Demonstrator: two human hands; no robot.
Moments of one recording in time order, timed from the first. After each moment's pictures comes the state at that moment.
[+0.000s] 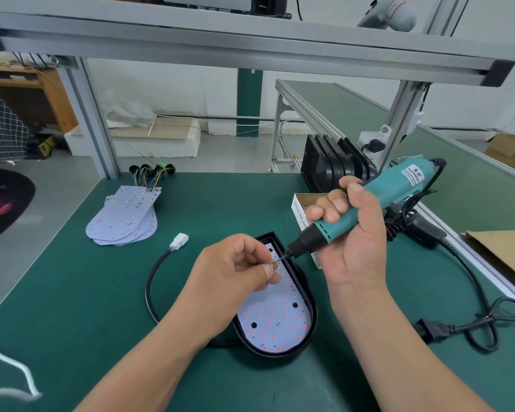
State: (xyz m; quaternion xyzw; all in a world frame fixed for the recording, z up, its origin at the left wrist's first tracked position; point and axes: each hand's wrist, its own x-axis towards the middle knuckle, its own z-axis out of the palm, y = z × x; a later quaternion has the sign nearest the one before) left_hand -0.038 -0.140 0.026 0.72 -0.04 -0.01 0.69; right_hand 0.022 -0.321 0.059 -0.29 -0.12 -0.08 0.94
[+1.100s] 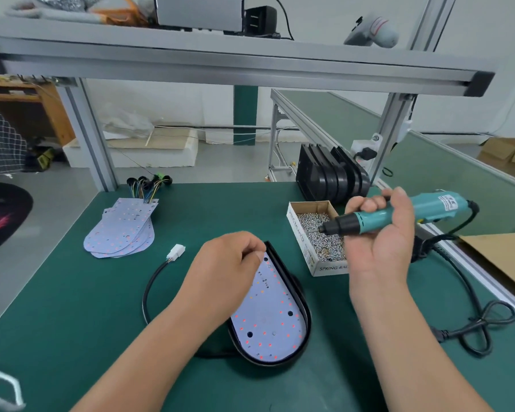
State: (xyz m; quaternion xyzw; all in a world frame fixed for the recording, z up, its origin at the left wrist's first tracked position) left_hand -0.015 -0.141 0.038 0.89 -0.06 0.09 0.44; right_hand 0.045 -0.367 0.061 -0.19 -0.01 -0.22 0.96
